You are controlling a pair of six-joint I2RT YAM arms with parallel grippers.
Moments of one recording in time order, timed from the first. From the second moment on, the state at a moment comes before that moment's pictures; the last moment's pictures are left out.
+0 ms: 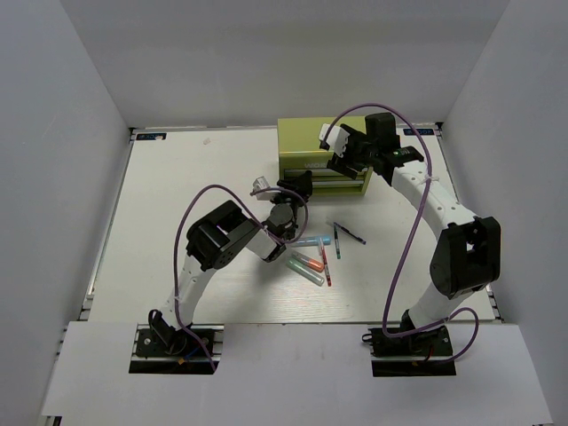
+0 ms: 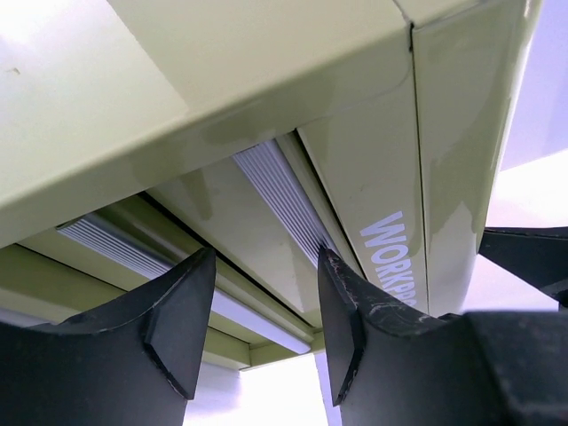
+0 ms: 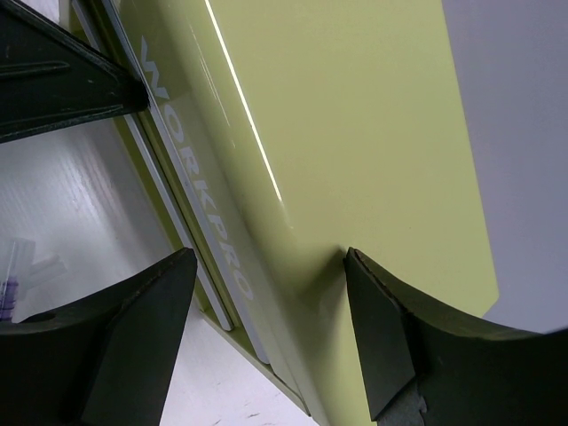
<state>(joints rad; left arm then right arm) -0.81 2.27 1.04 1.41 -0.68 -1.07 0.32 1.66 1.43 -0.41 -0.35 -0.98</state>
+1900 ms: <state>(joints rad) -0.80 2.26 1.05 1.38 -0.66 -1.09 0.32 1.66 1.43 -0.40 -0.36 -0.98</state>
